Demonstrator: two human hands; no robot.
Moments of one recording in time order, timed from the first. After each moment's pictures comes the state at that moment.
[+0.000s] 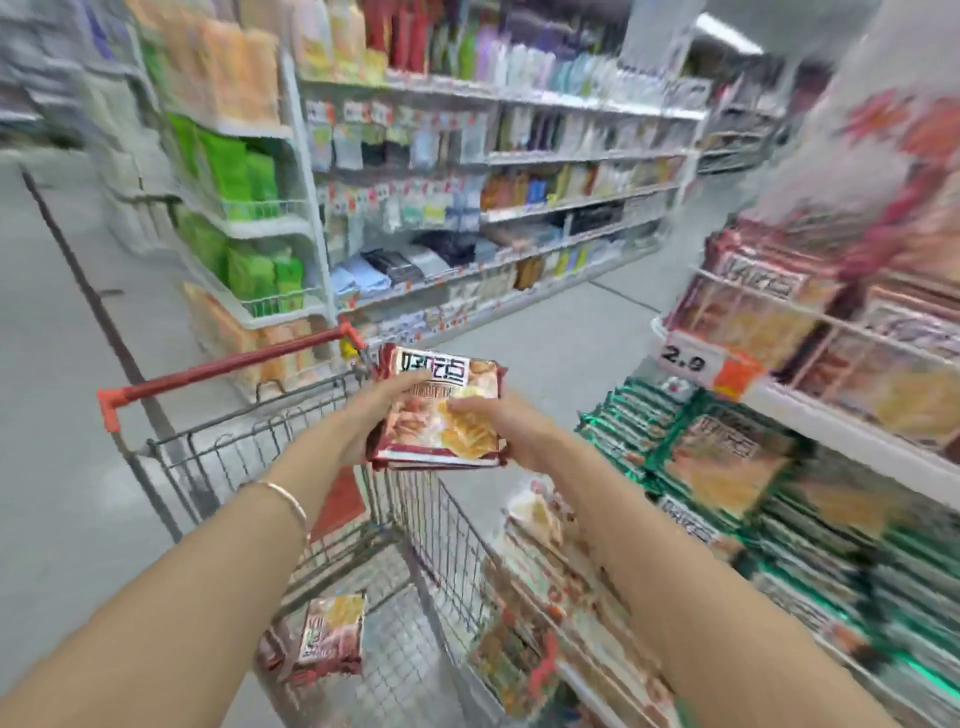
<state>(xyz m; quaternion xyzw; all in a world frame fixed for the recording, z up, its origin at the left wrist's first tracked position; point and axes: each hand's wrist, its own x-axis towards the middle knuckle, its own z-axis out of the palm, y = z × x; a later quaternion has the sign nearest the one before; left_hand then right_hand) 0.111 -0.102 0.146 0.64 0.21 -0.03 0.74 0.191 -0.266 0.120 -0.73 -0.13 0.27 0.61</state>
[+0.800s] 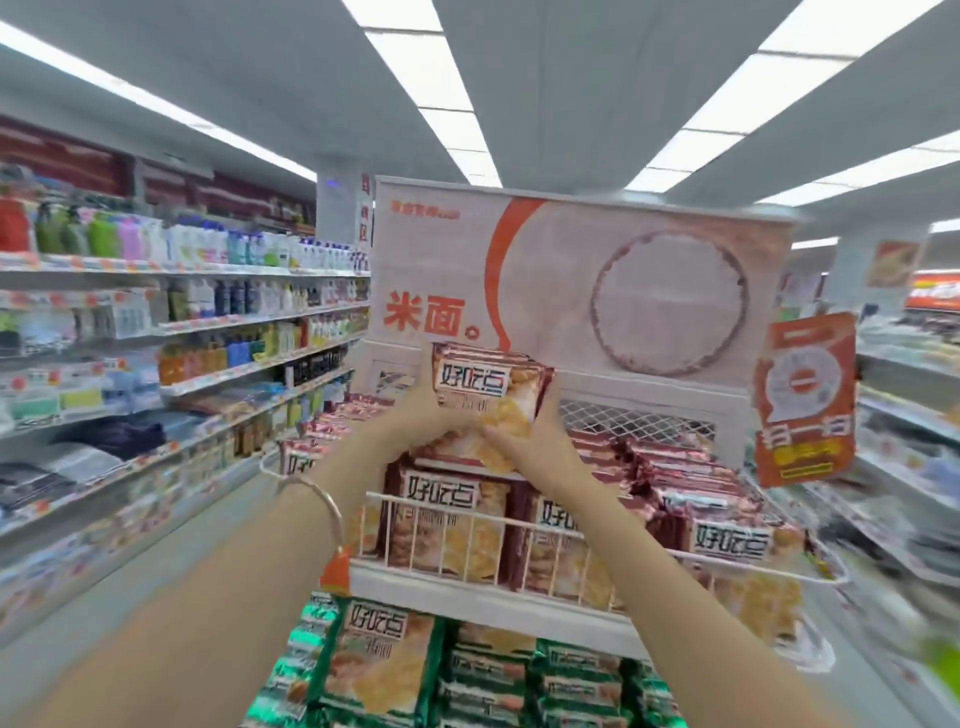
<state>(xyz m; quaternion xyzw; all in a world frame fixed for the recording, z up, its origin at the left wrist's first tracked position) 0.293 -0.497 0.346 0.81 -0.24 0.01 0.53 0.224 -0.660 0.322 -0.86 -0.01 -0.23 0.46</state>
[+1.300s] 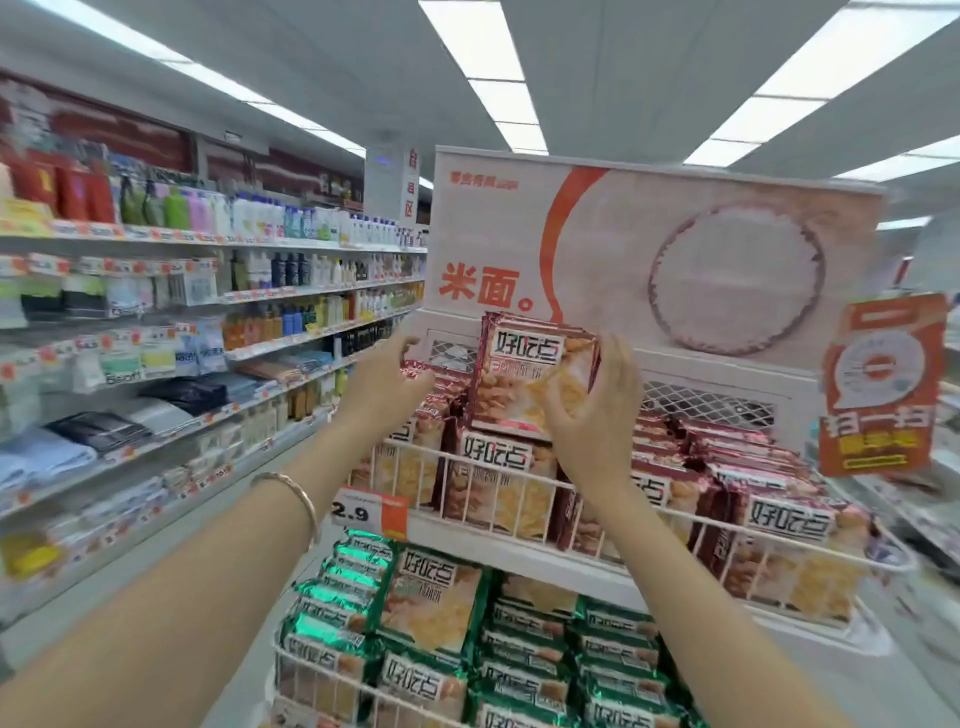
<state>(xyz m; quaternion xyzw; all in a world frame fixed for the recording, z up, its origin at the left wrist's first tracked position) 0.278 -0.411 0.313 0.86 -0.15 0.21 0.45 0.207 -0.624 0.299 -0.81 0.01 -0.52 0.27</state>
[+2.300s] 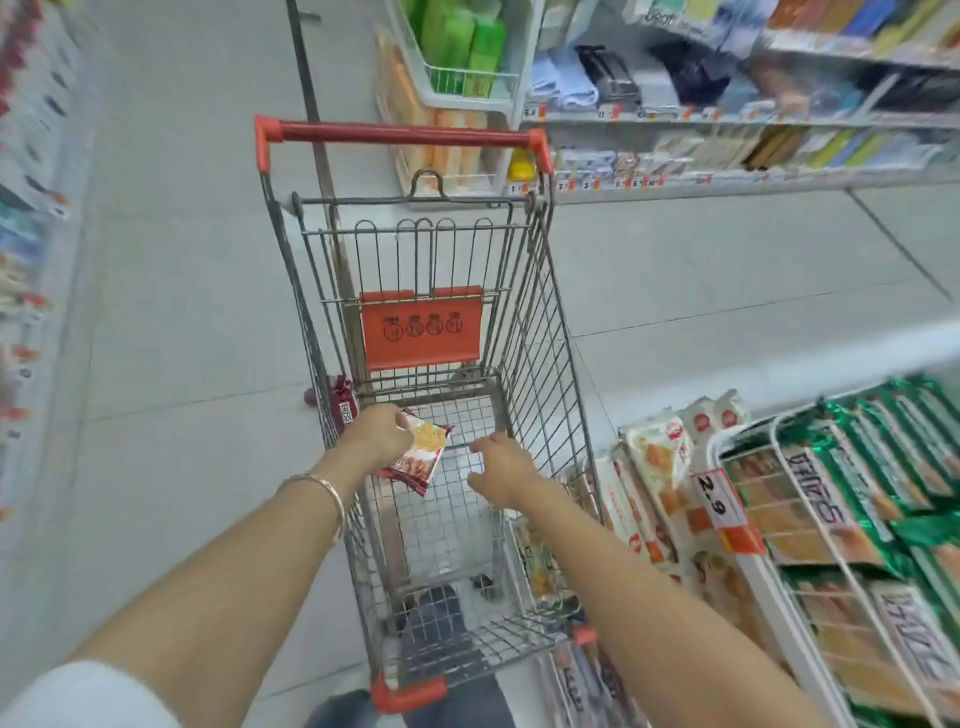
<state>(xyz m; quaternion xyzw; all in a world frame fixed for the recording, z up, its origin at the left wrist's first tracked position) 0.041 -0.015 -0.156 0.79 0.43 -0.14 0.41 0.158 -0.170 -0.147 -0.85 -0.40 0.35 -0.02</state>
